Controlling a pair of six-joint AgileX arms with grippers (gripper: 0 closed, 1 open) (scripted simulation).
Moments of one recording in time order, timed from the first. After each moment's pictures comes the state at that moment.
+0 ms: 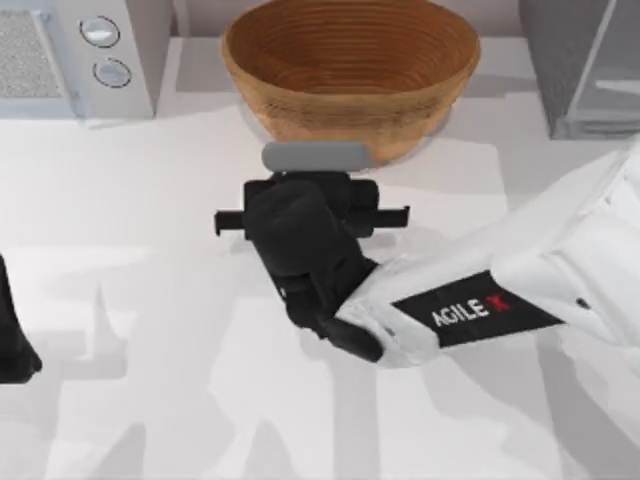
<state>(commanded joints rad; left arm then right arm) 0.00 0.00 0.00 0.00 0.00 0.00 0.88 2.25 1.24 0.60 0.78 0.37</state>
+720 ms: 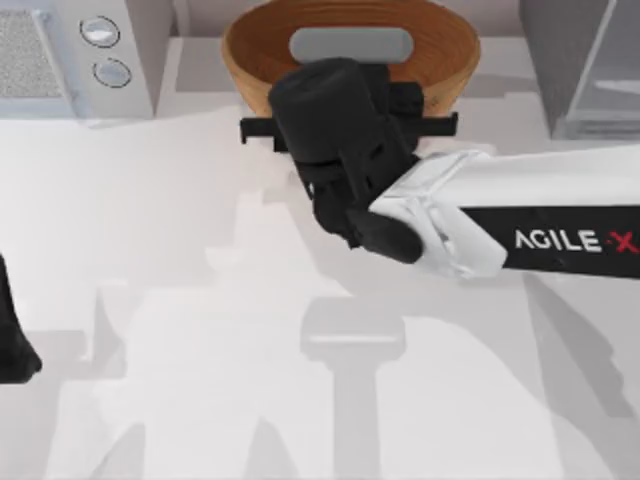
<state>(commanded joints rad) 0.00 0.00 0.00 0.00 0.00 0.00 0.80 2.02 1.32 0.26 0.78 0.32</state>
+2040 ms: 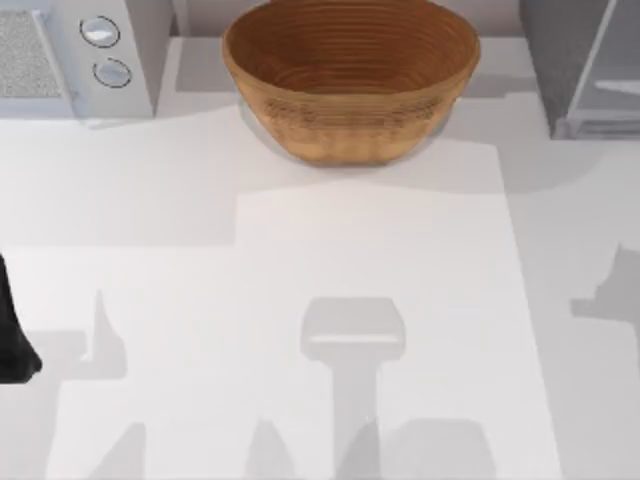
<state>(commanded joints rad) 0.00 0.00 0.00 0.00 0.00 0.00 0.12 0.32 0.30 0.07 0.22 0.09</state>
